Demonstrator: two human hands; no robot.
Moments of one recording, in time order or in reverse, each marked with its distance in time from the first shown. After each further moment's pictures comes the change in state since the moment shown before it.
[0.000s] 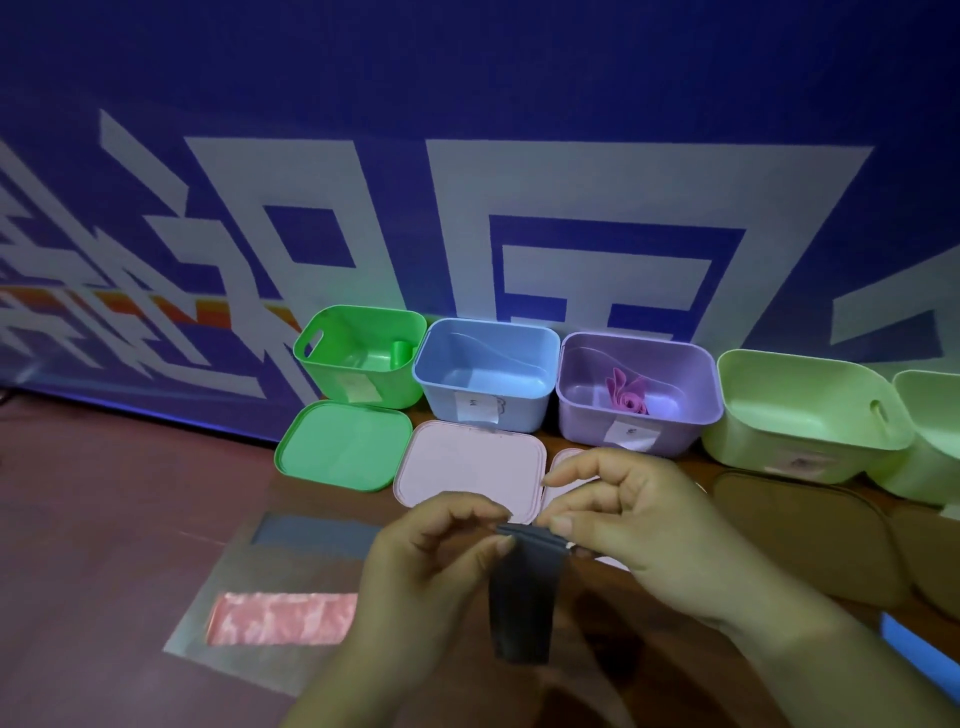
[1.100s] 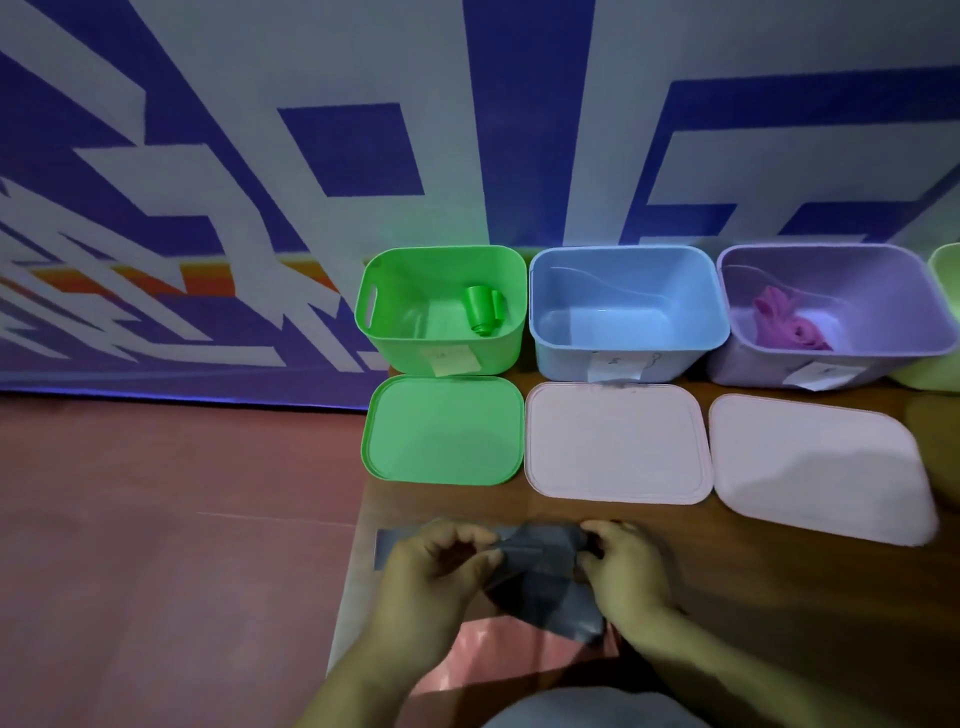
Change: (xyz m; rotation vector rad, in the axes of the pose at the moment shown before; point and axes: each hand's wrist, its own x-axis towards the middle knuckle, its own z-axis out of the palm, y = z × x) left_hand 0.098 -0.162 -0.206 0.034 -0.189 -0.540; right_hand 0.191 0.206 0.227 -0.597 0.429 0.509
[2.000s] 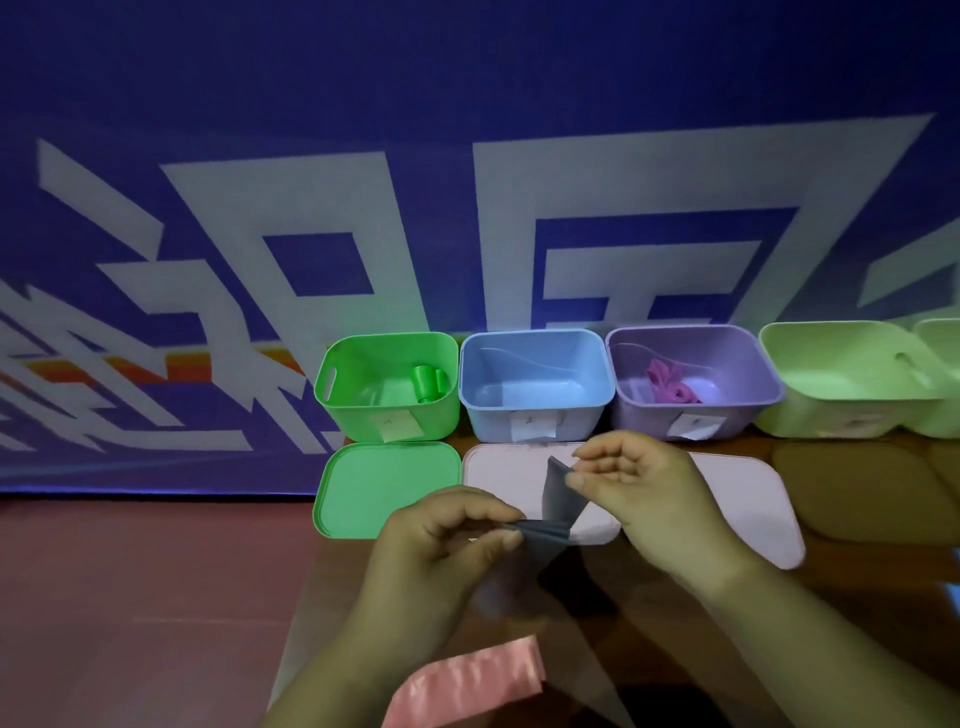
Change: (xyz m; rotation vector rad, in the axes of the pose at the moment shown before) left_hand -0.055 0.100 0.058 0.001 -0.128 0.472; right_hand -0.081 -0.063 -0.229 0.756 0.067 -0.296
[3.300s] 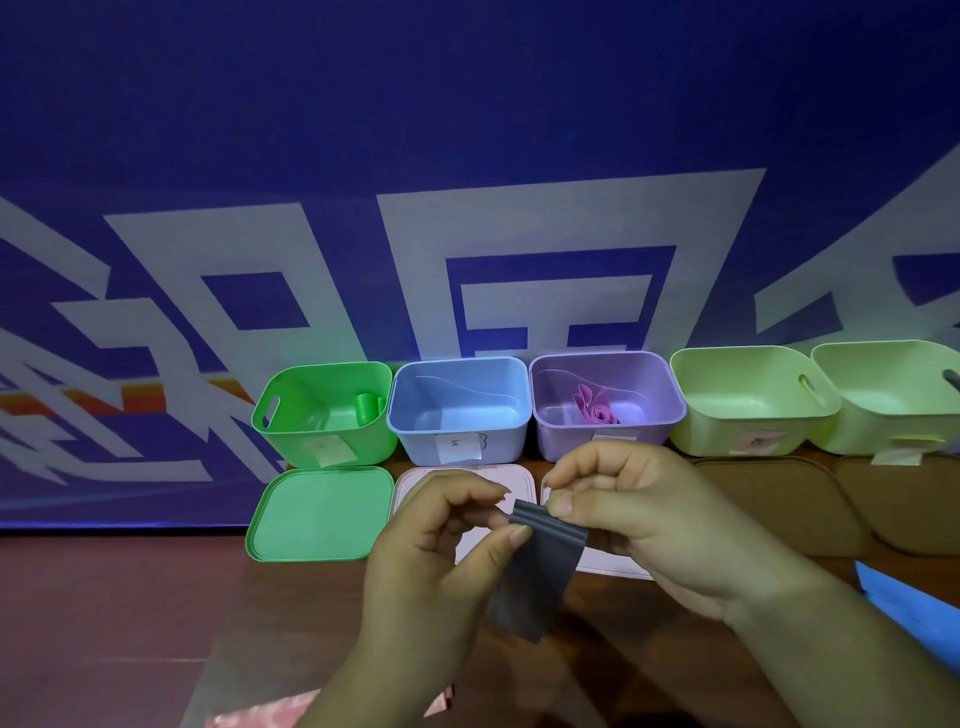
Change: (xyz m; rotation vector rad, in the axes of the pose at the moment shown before) left_hand -0.015 0.058 0.131 -0.088 0.193 0.233; right_hand -0.054 -0.054 -0.123 0.241 -0.339 0.119
